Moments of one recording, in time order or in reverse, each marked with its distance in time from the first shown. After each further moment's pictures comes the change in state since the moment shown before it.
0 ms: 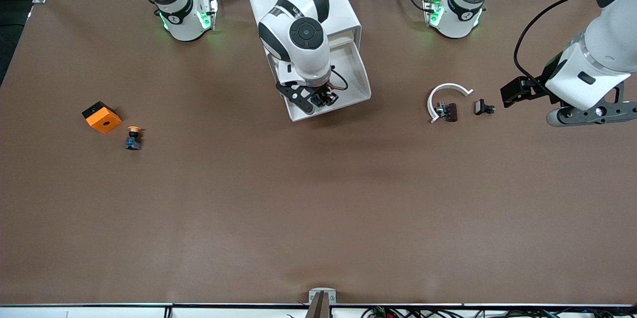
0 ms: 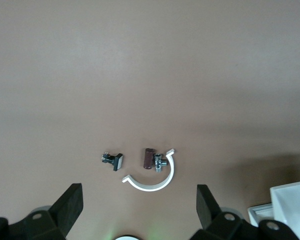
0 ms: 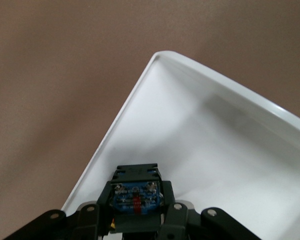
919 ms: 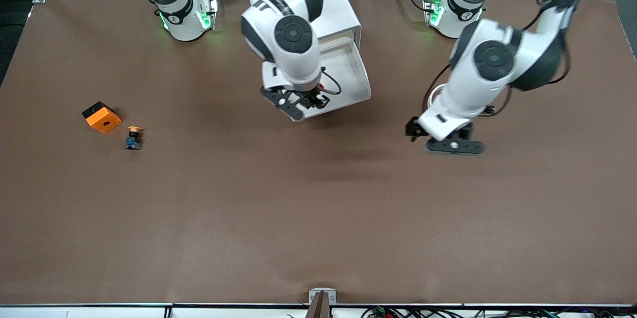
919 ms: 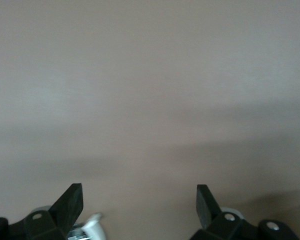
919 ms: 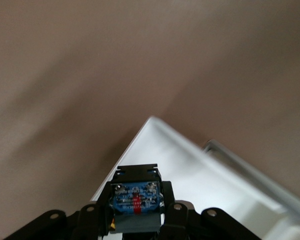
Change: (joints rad) left arm -0.030 0.083 -0.235 -0.520 0.001 0.768 -0.200; right arm -0.124 -0.004 -0.016 0.253 0.004 -0.360 -0.178
